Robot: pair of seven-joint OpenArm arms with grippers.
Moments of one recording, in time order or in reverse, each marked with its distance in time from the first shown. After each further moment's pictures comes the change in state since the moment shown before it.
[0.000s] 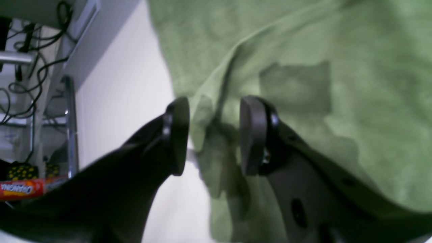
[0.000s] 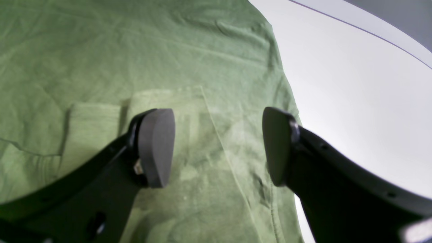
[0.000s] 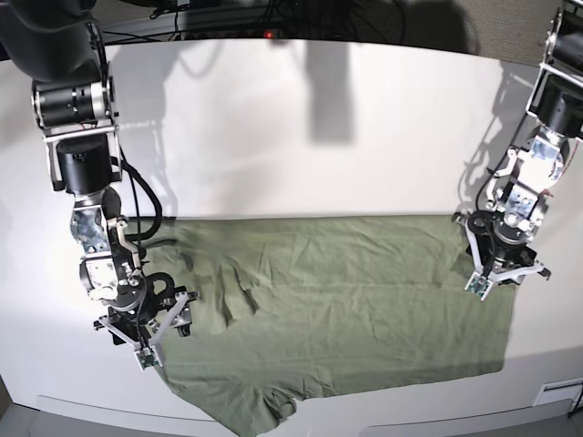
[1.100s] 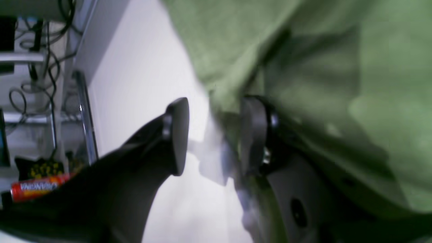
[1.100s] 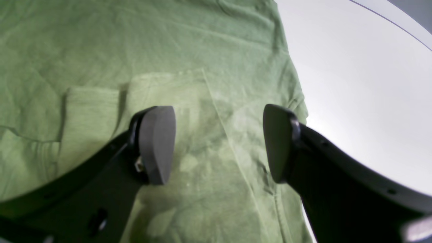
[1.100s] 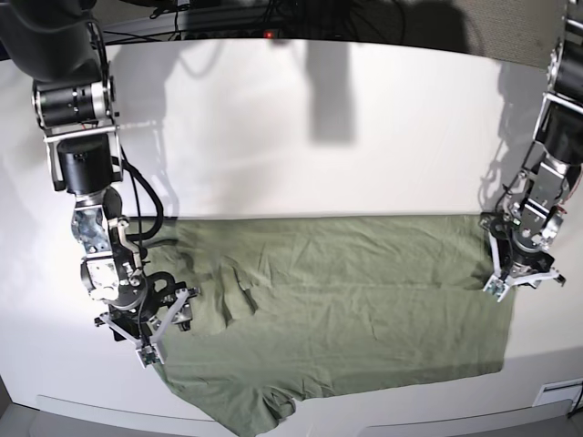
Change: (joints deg) left arm -8.9 0.7 -0.1 -20.9 6.0 -3.1 -8.7; right arm 0.0 -0.1 0.0 0.0 0.1 0.0 -2.9
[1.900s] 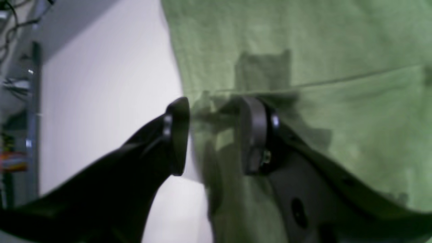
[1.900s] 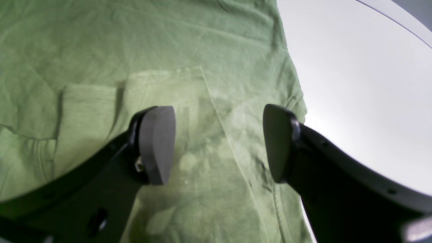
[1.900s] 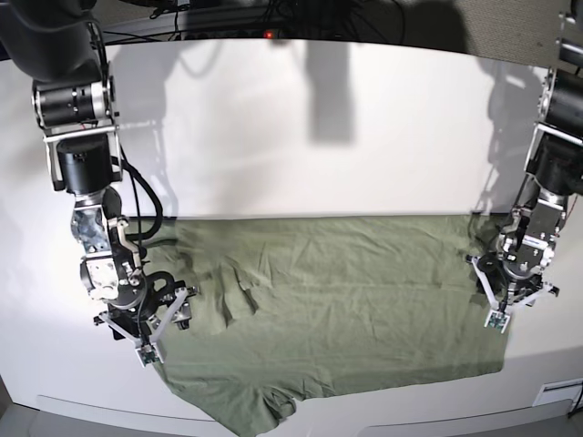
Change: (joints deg) left arm -6.2 3.6 0.0 -3.8 -16.2 0.1 3.0; right arm -0.2 0.0 0.0 0.0 0.0 0.0 -0.7
